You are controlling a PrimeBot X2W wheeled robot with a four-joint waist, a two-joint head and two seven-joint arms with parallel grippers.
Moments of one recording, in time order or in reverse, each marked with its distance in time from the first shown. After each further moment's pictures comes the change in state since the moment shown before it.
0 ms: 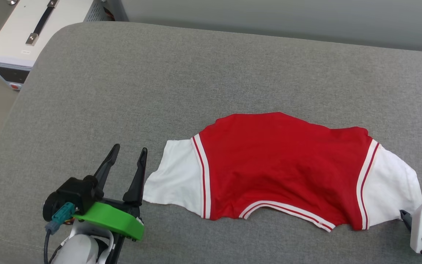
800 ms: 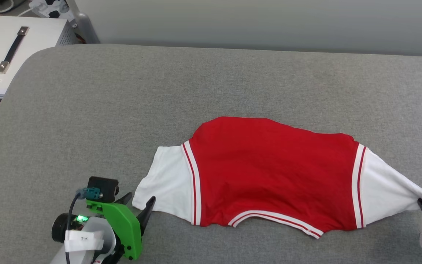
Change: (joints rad) left arm -0.031 0.102 -0.132 0.131 -0.161 0.024 0.483; right arm 0.050 -0.057 0.007 -0.155 0.025 0.000 -0.088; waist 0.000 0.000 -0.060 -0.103
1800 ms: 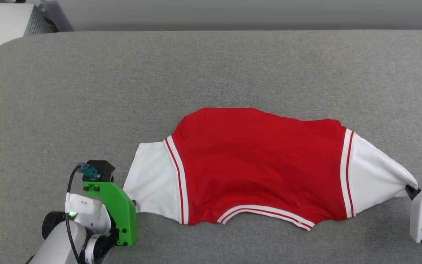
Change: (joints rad) left arm -0.072 0.032 -0.001 -0.064 -0.067 0.160 0.409; right arm -0.046 0.008 0.056 -0.028 0.005 0.000 0.000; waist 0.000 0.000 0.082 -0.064
